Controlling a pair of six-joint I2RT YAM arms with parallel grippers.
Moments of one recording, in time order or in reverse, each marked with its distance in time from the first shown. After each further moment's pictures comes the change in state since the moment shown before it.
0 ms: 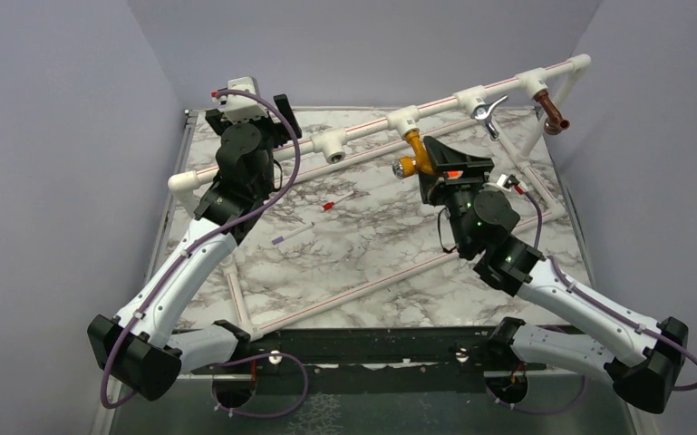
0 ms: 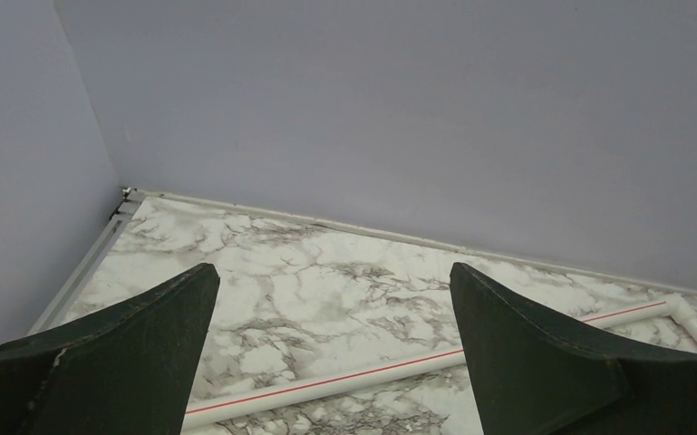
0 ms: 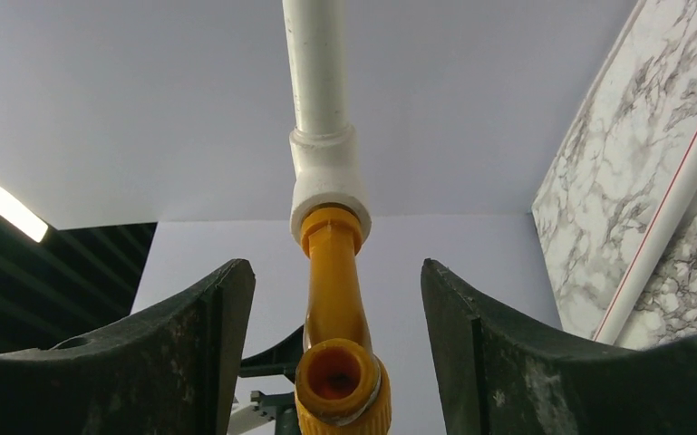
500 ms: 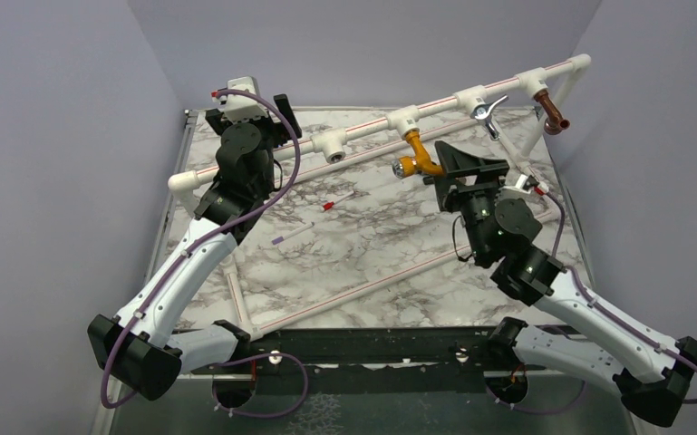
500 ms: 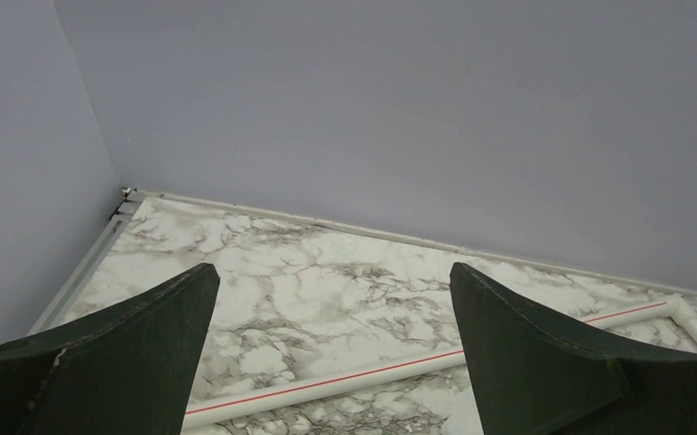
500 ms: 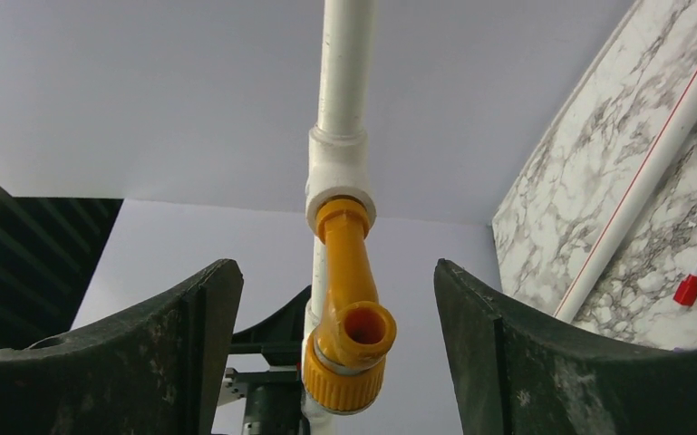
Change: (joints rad) left arm 0.000 0.002 0.000 0.002 0.000 0.000; right arm 0.000 -0.102 0.000 -0.103 0.002 -0.124
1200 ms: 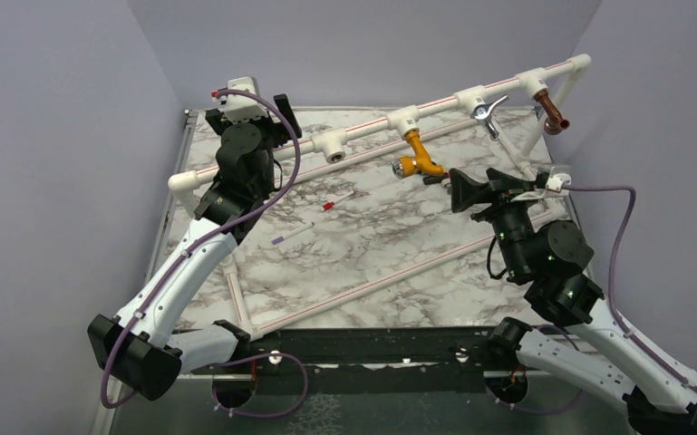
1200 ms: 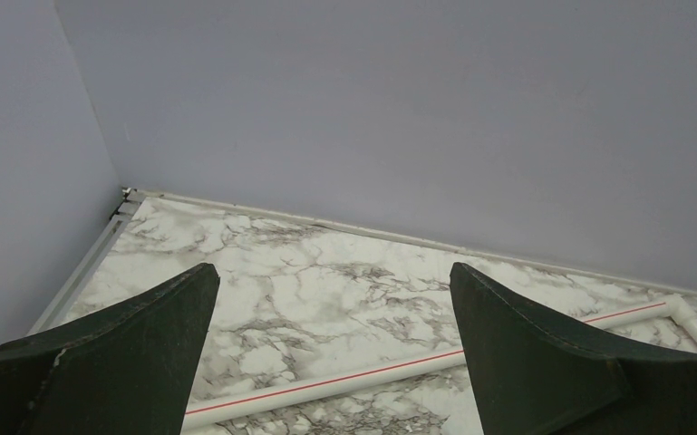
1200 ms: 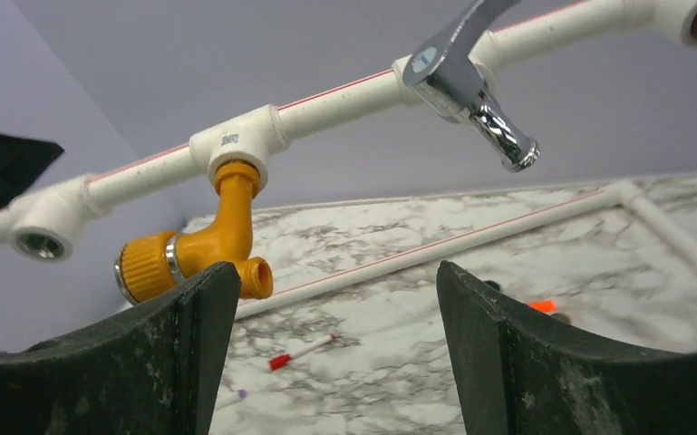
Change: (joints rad) left arm 0.000 0.000 0.000 0.000 0.000 0.000; right arm 0.000 -0.229 0.000 -0.090 -0.091 -1.192
